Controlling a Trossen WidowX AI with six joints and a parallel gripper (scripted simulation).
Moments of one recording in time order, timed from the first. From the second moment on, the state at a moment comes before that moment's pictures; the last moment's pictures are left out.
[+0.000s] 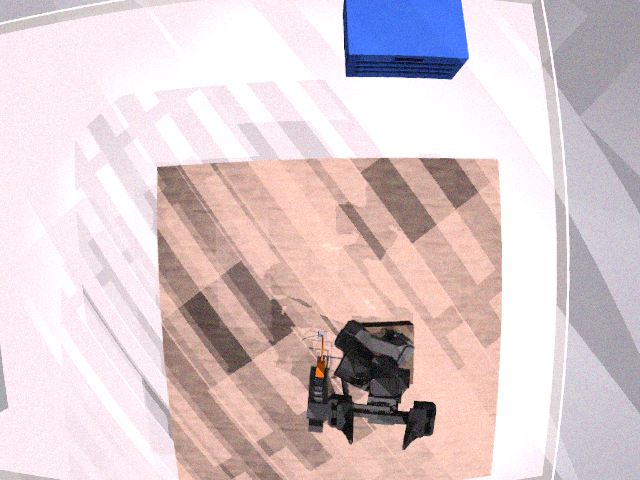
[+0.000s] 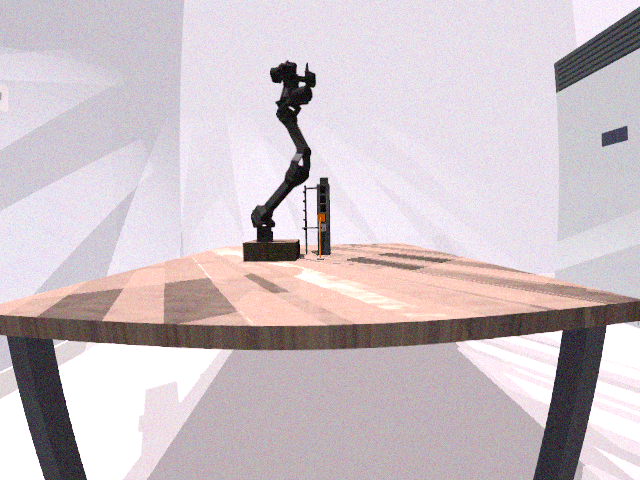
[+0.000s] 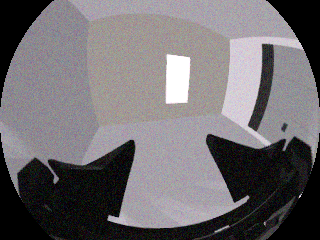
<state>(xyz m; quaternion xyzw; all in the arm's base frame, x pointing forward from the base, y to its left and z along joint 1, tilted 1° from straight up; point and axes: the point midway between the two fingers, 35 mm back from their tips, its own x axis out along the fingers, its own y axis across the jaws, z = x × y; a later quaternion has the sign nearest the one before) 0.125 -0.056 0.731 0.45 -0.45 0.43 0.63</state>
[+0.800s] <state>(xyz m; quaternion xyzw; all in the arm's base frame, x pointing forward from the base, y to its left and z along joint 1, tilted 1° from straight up) 0.015 0.047 0.719 0.28 -0.45 0.52 0.67</state>
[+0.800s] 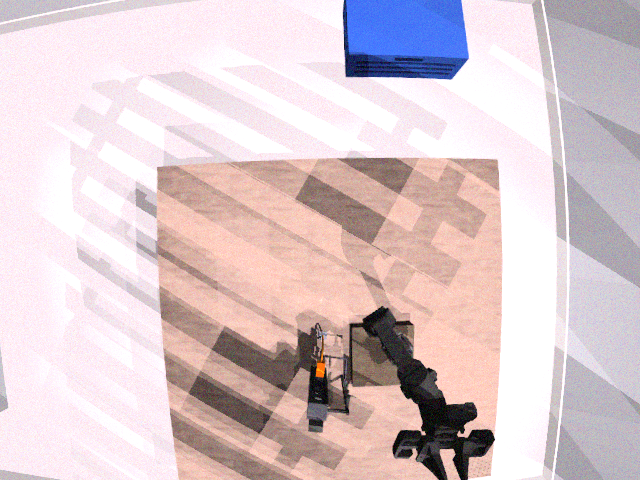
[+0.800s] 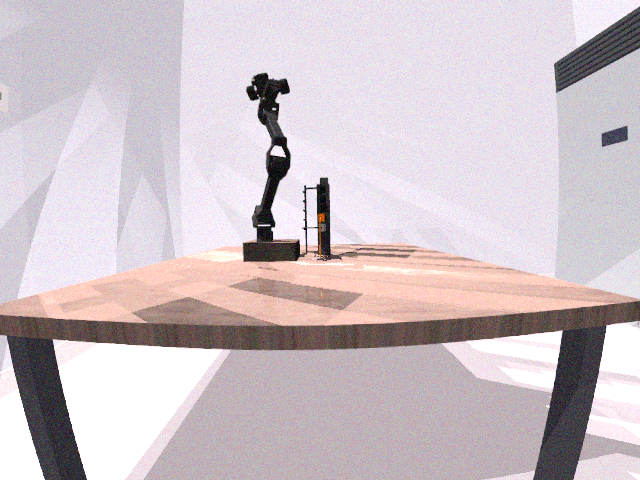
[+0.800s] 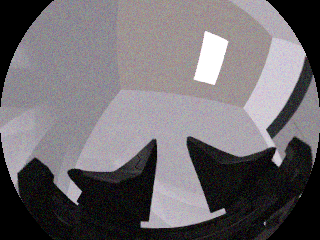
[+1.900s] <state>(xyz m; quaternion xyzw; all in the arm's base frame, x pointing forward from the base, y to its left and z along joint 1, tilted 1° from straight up) 0.174 0.225 0.547 0.15 -0.05 0.42 0.90</state>
